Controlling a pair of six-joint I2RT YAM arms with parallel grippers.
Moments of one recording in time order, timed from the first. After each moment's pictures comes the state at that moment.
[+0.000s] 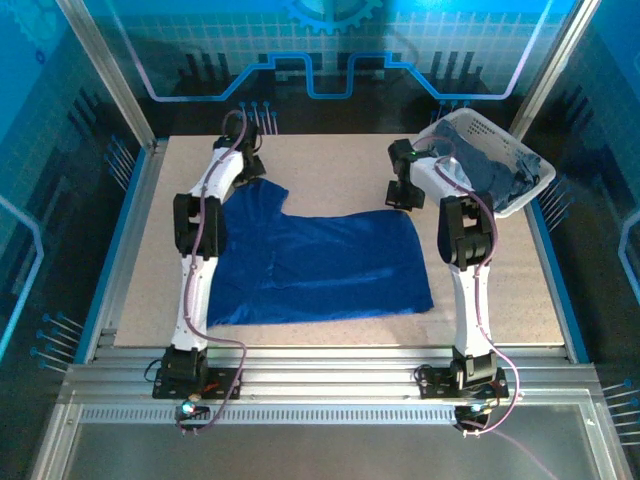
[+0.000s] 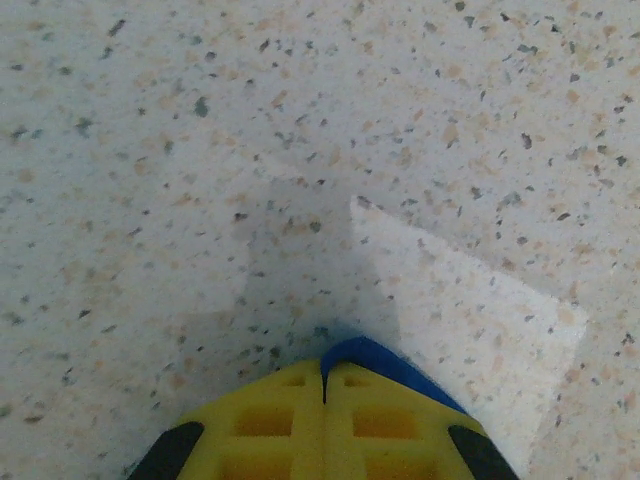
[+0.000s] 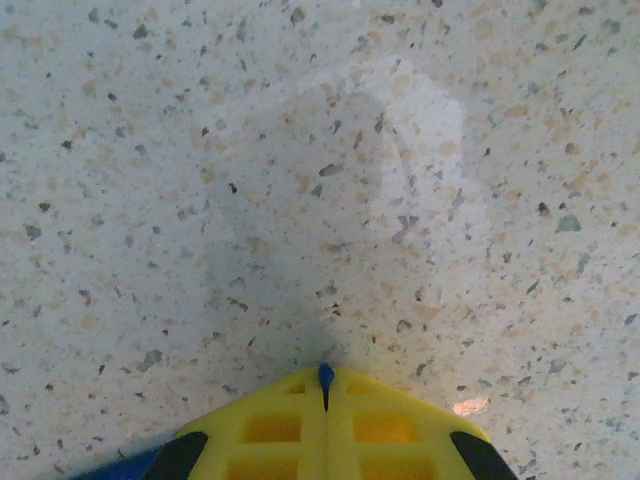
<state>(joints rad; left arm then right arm) -0.07 2.60 2.37 -0.93 -0.15 -0.55 0.20 2.33 1.93 -0.97 0.14 0.49</state>
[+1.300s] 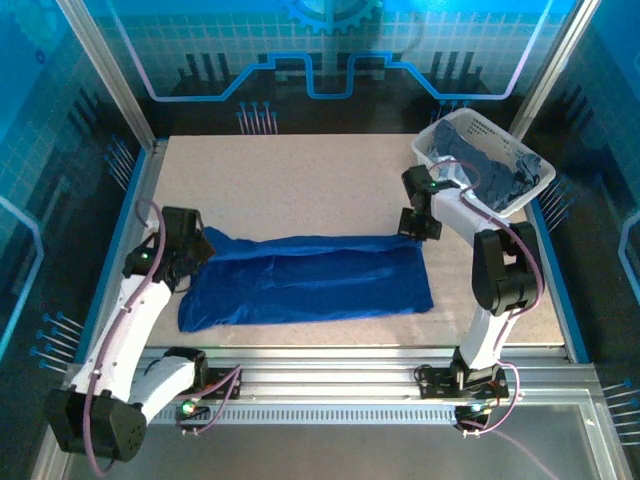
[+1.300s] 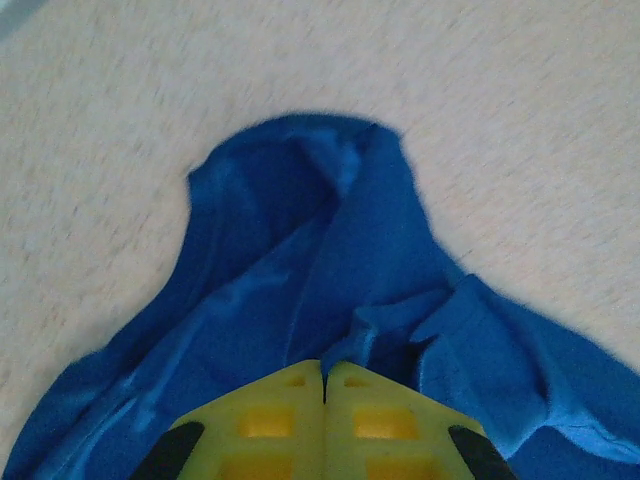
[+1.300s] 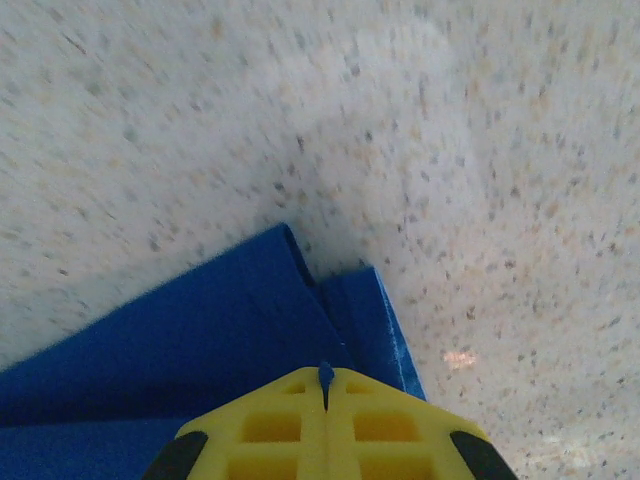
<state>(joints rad) -0.07 0.96 0.87 -0.90 -0.21 -0.77 0.23 1.81 1.28 -0.83 0.13 0.53</state>
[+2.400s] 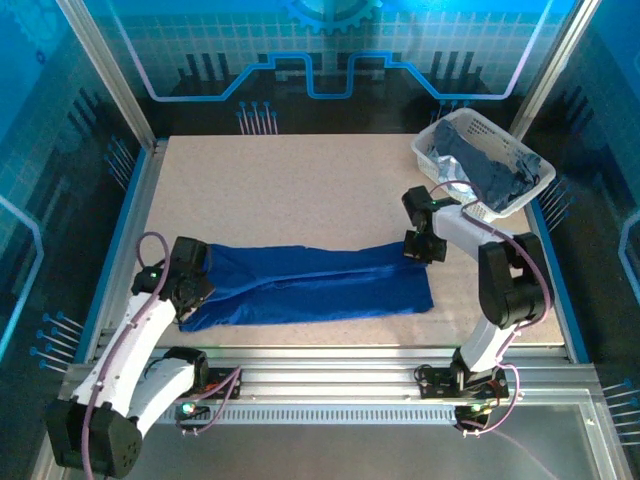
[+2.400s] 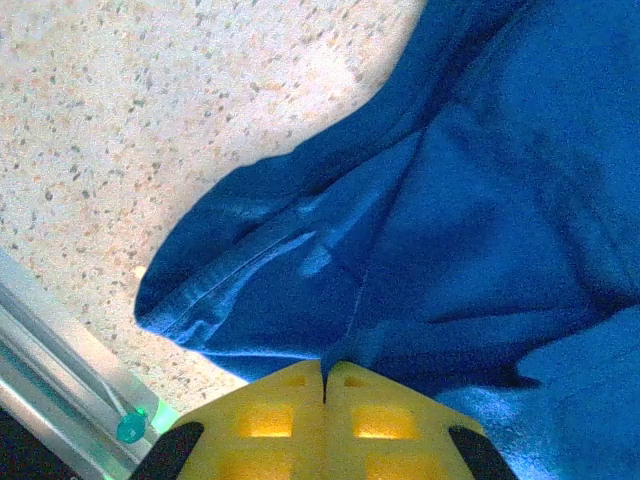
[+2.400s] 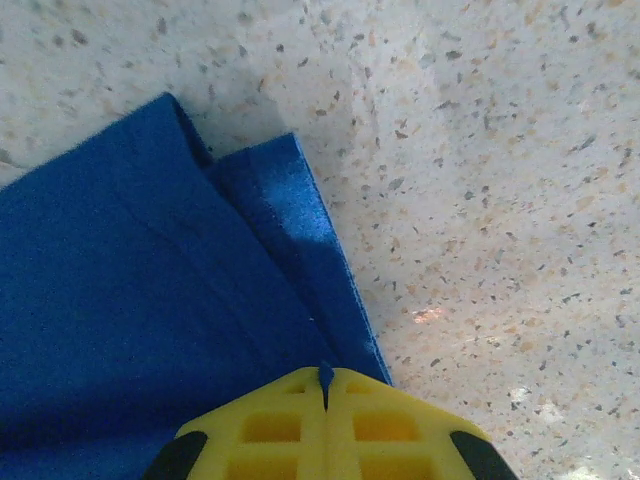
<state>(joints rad) -0.11 0.89 0.69 -1.10 -0.25 -1.01 0.26 1.73 1.11 -0.87 0.15 0.56</state>
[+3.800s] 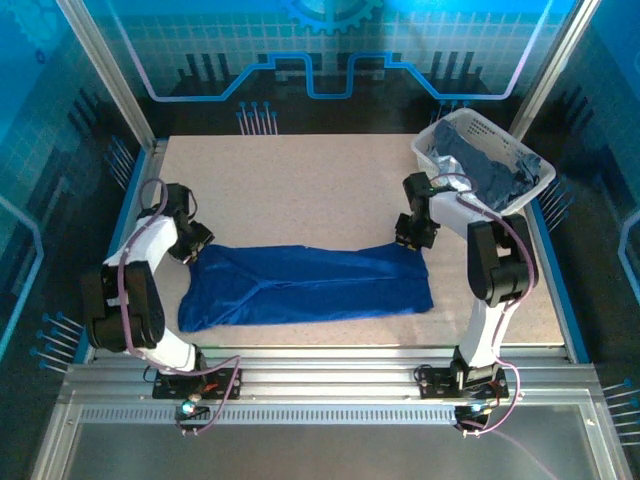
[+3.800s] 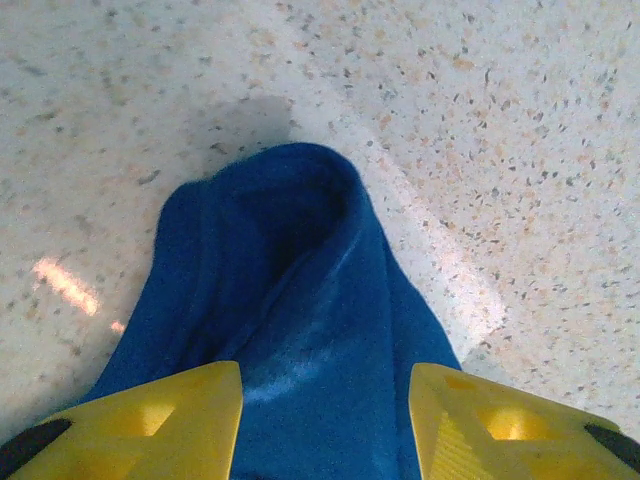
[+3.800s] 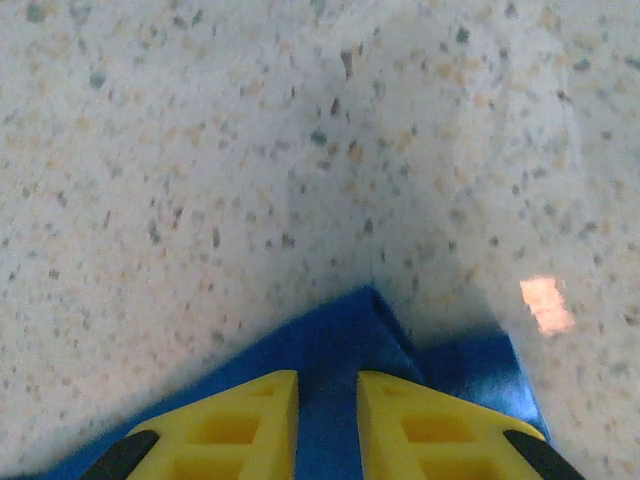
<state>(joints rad) 0.18 1.56 1.00 -0.71 0.01 -0.76 0.20 1.91 1.28 -0.77 -0.06 0.62</state>
